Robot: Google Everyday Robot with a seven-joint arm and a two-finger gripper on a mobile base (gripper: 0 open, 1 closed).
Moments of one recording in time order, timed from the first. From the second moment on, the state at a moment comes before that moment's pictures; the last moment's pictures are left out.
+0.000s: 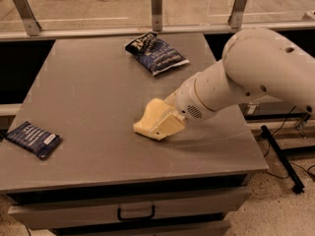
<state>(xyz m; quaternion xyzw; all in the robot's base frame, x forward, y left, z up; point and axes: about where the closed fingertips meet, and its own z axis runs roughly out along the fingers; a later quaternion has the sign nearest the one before) 0.495 -0.021 0.843 -0.54 0.77 0.14 0.31</state>
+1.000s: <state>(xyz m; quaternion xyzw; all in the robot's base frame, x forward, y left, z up) 0.503 -0.020 0.852 -0.51 0.79 0.18 0.29</state>
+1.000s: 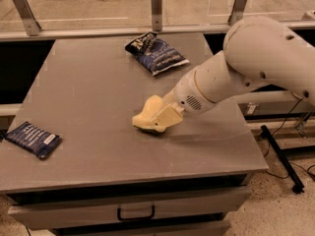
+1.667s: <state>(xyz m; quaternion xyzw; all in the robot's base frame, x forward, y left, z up) 0.576 -0.060 0.887 -0.45 0.80 0.15 0.36</state>
